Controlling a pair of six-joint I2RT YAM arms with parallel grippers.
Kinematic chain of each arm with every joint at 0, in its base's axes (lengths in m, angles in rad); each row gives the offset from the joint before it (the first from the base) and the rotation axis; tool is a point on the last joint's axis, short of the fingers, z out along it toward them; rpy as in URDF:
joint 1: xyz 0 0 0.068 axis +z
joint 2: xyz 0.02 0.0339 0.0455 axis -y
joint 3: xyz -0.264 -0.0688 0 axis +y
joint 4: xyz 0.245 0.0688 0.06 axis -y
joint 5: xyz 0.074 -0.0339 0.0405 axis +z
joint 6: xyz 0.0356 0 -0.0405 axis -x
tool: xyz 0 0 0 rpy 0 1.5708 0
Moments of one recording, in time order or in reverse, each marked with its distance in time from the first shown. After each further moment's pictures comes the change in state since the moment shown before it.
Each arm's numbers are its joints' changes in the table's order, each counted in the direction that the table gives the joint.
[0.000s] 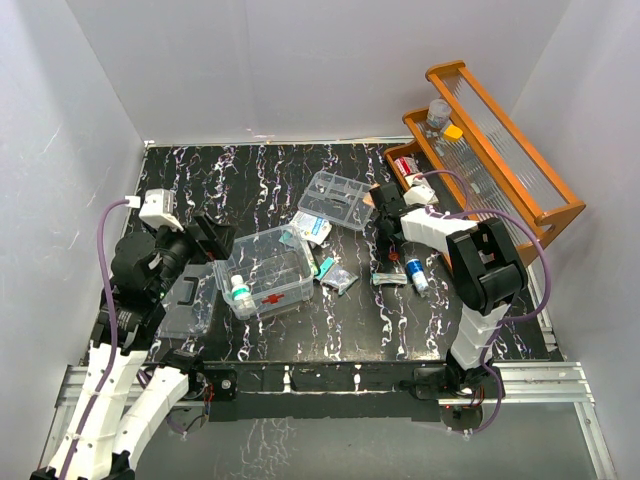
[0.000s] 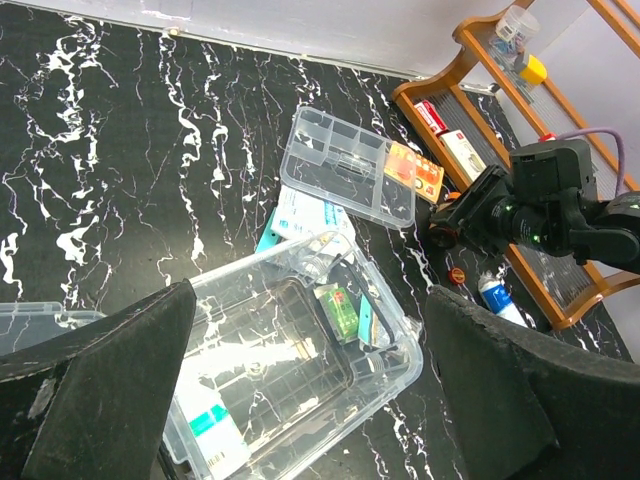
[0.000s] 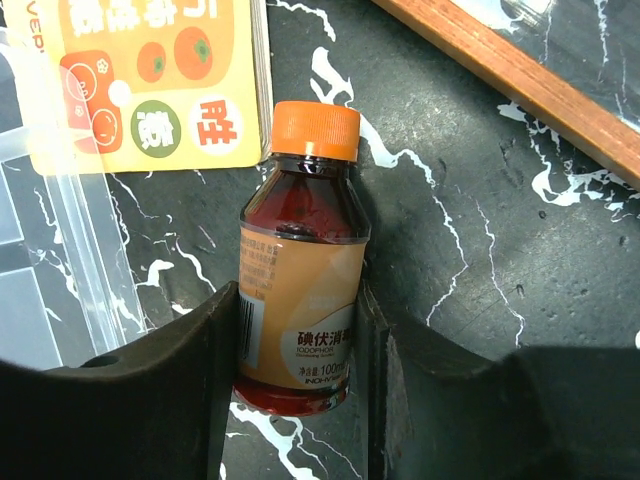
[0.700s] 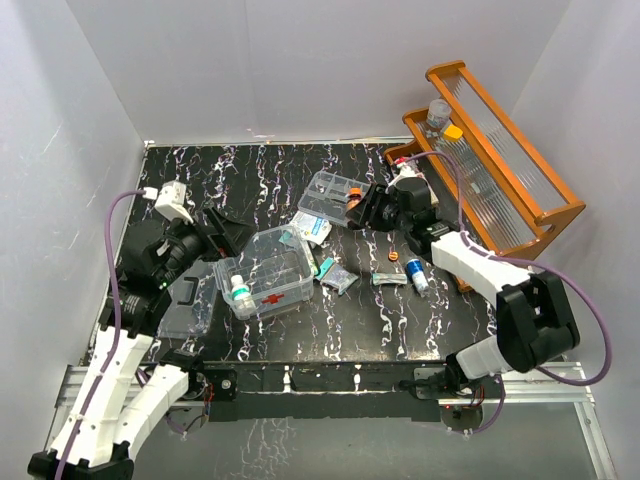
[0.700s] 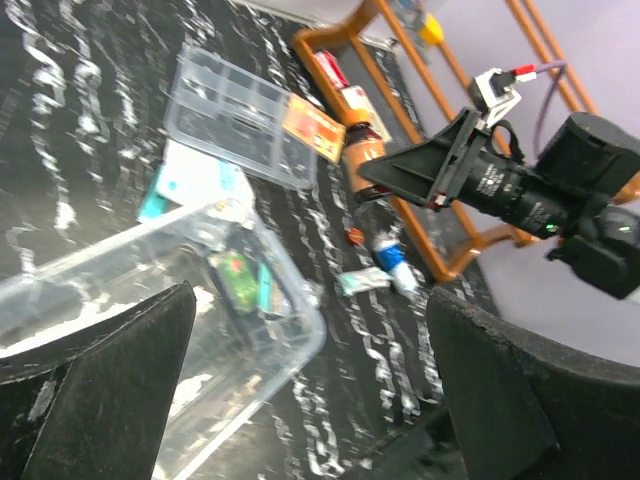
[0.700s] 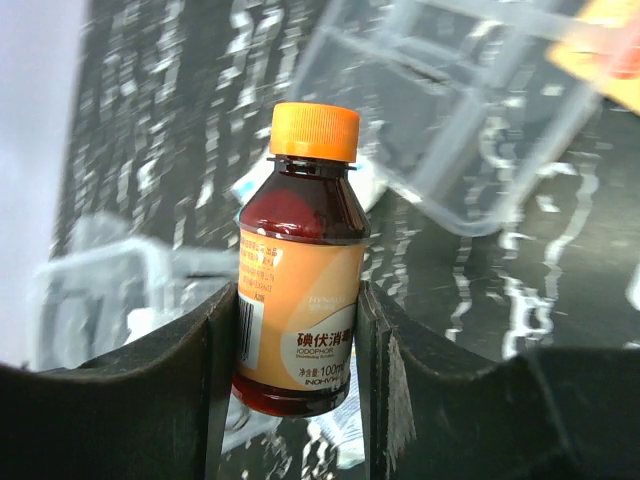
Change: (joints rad) left arm 0.000 -0.071 -0.001 0.034 -0.193 0.154; right arm 0.002 0.382 0.191 0.322 0.652 0.324
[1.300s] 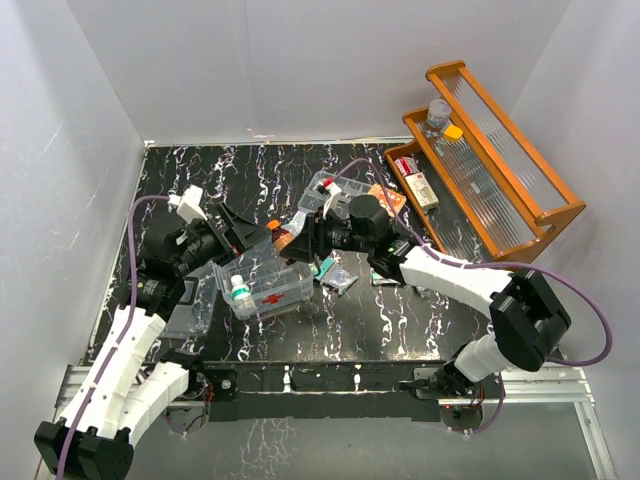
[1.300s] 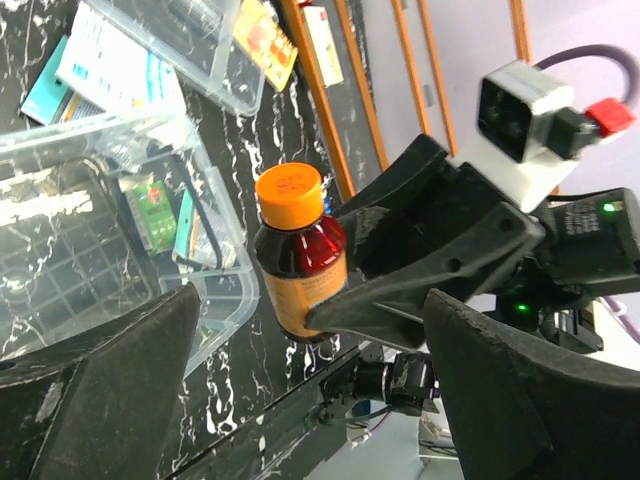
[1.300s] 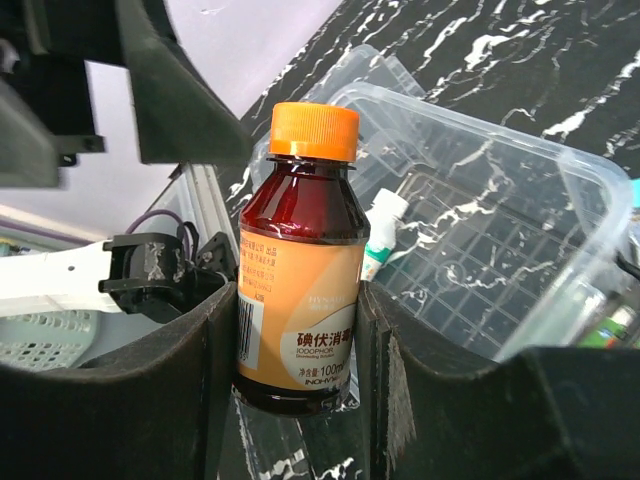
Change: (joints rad) left arm 0.000 -0.114 0.077 0.091 -0.169 0.322; right arm 0.354 0.005 -0.015 0.253 0.361 0.071
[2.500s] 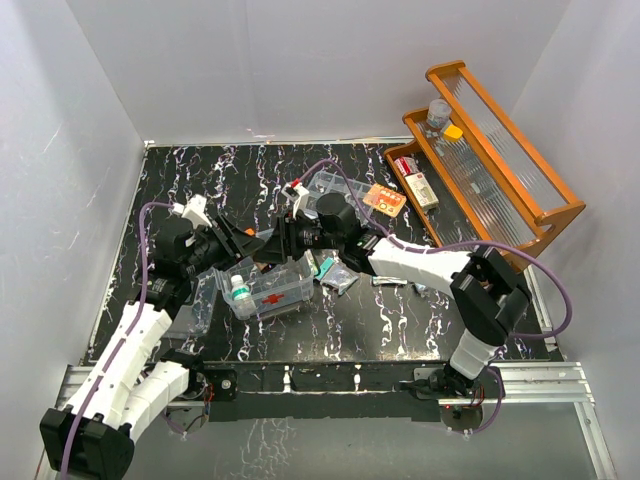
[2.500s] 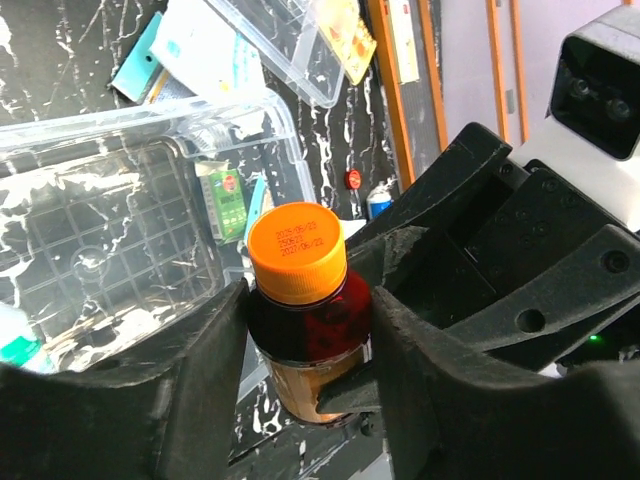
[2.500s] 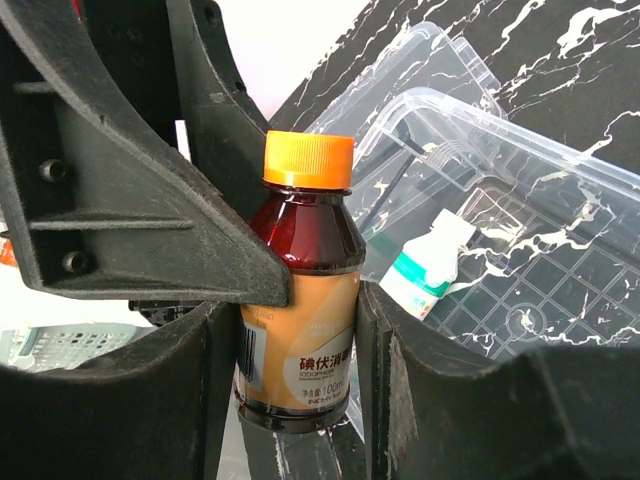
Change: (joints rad) left arm 0.002 -0.033 0.101 0.021 0.065 -0.033; right arm 0.095 -0.227 -0.178 0.051 0.039 -0.087
